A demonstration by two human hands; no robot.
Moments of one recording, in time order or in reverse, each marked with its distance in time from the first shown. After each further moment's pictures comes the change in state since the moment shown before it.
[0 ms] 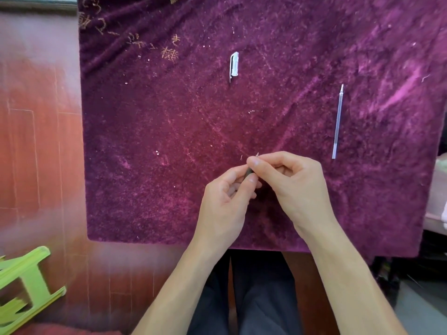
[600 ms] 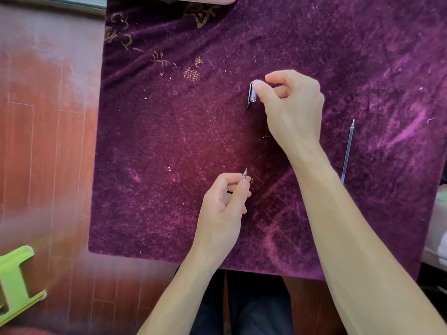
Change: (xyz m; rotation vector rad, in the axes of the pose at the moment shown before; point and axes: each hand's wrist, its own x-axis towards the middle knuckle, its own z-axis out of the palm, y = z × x) left_hand 0.018 0.005 -0.018 -0.048 0.103 -0.110; right_hand 0.130 -0.076 0.046 -0.435 0.289 -0.275
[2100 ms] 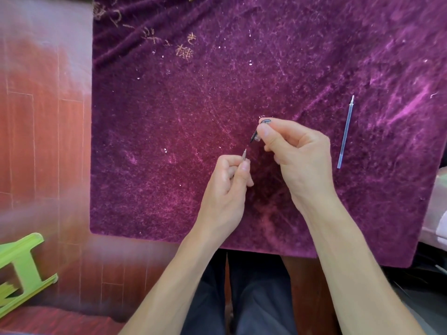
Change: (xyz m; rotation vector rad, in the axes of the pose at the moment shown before) left_hand -0.004 0.000 0.010 0.123 -0.074 0.082; right_hand -0.090 0.050 -0.035 0.518 -0.199 0.206
